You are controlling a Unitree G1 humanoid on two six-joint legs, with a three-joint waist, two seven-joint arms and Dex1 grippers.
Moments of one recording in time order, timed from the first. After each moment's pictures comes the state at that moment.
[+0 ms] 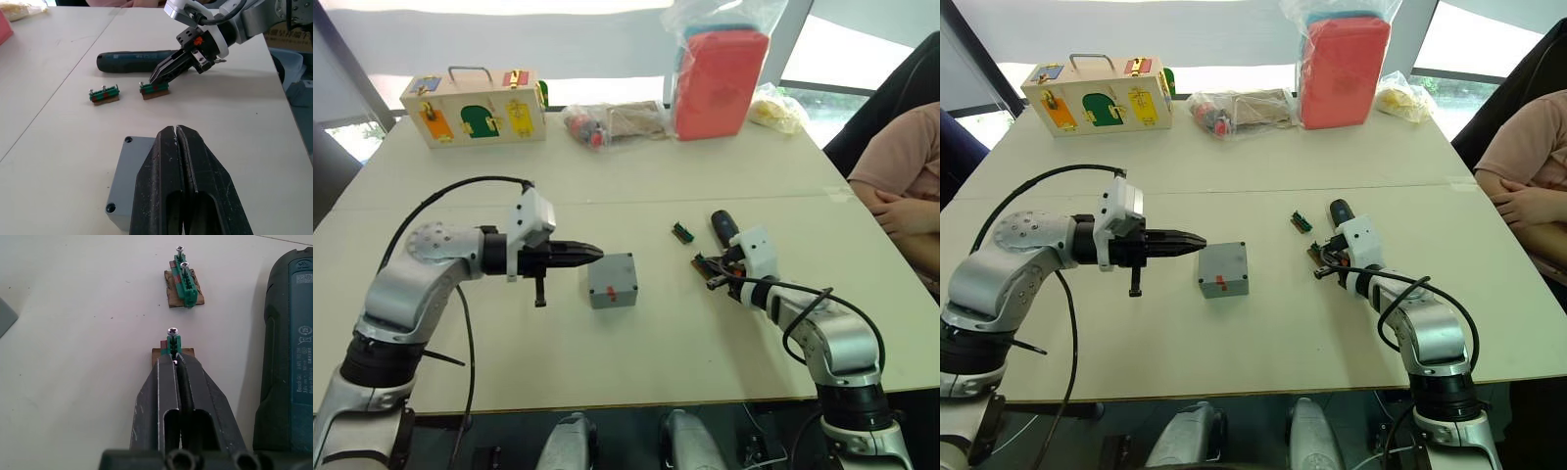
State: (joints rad) left arm -0.48 0.74 -0.03 -0.28 -0.51 0.56 -1.12; right arm -0.28 -0.43 -0.06 -0.29 0.26 0.89 0.42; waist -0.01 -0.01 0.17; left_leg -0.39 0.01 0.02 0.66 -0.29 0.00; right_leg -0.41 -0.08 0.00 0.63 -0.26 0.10
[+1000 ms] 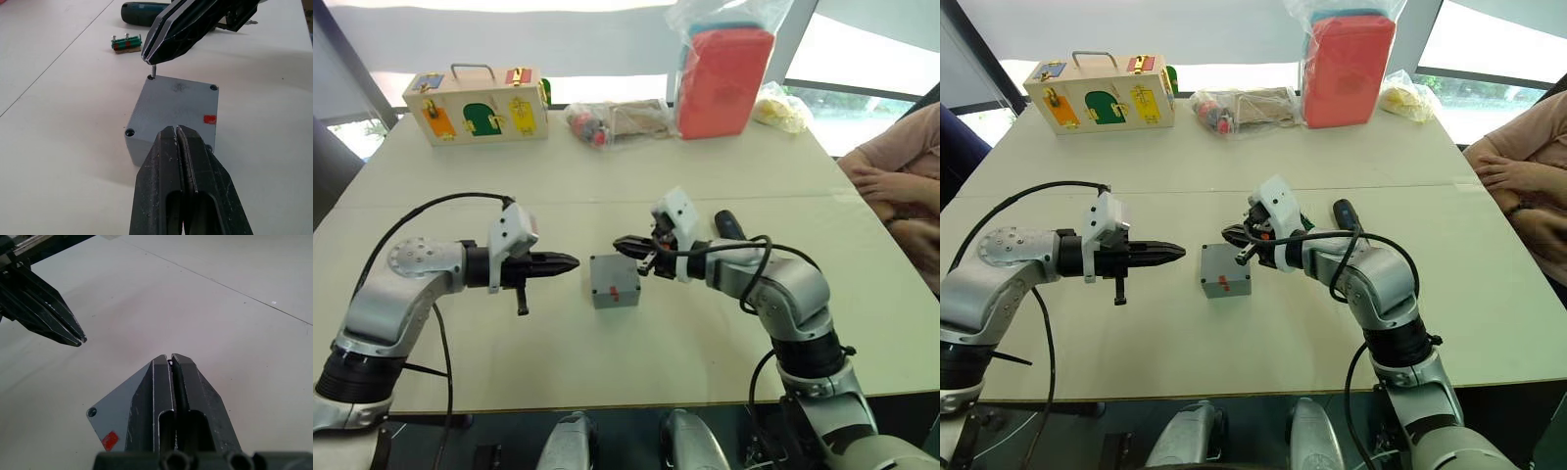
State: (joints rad) left arm -0.39 0.82 0.01 -0.25 -0.49 0.54 -1.08; right arm -0.62 -0.32 0.16 -0.29 0.50 1.01 0.51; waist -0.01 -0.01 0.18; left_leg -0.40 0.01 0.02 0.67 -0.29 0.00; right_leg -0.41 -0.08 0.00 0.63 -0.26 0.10
